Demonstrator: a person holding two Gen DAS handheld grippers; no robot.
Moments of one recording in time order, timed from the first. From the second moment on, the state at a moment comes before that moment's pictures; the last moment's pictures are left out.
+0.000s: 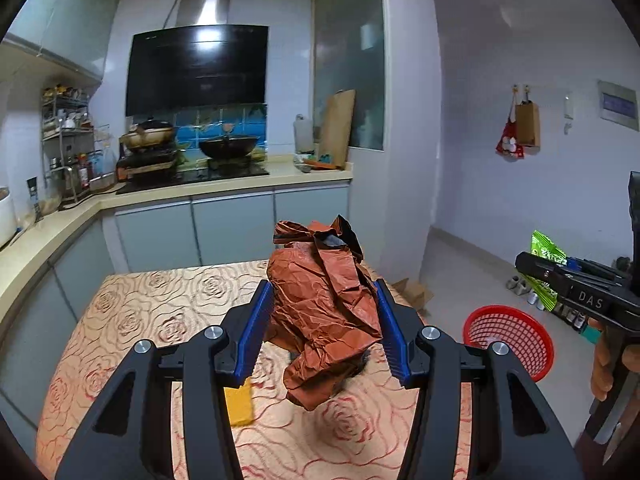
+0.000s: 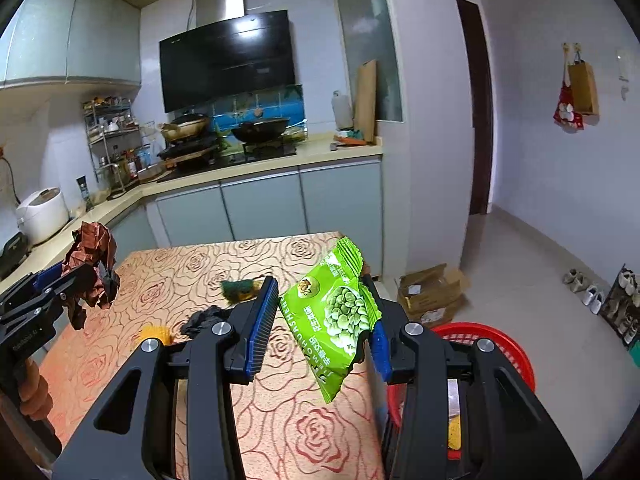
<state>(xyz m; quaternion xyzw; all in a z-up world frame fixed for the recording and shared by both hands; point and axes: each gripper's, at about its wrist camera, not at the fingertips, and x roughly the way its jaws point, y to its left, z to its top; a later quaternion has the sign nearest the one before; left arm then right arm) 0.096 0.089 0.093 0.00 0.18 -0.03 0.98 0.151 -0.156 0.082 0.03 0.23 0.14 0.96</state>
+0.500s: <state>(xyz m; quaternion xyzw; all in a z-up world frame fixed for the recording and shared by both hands) 0.144 -0.002 0.085 0.03 0.19 -0.13 0.97 0.154 -0.229 0.071 0.04 0.24 0.05 0.97</state>
